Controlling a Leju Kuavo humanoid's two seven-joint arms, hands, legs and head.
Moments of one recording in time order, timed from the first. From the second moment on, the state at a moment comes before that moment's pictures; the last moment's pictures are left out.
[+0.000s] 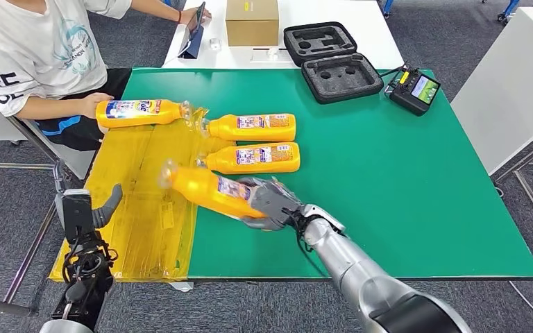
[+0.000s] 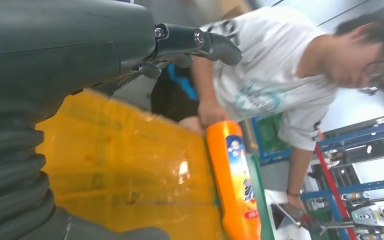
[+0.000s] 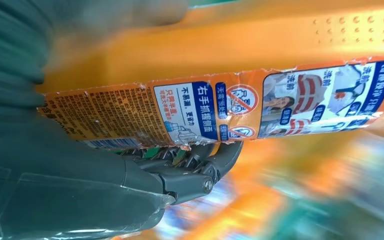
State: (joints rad) left arm -0.27 -0.03 0.16 -1.03 -0.04 0.63 -0.70; right arm -0.67 0.21 0.21 -0.49 0.47 0.03 -0.63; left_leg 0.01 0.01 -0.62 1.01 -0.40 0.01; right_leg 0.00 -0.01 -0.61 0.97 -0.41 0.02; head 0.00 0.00
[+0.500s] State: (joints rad) left arm -0.13 -0.05 0.21 -1.15 0.26 0.28 -0.60; right arm -0.51 0.21 0.31 -0.94 0.10 -0.27 -0.70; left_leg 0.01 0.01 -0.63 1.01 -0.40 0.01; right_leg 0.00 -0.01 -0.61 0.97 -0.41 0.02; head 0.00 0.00
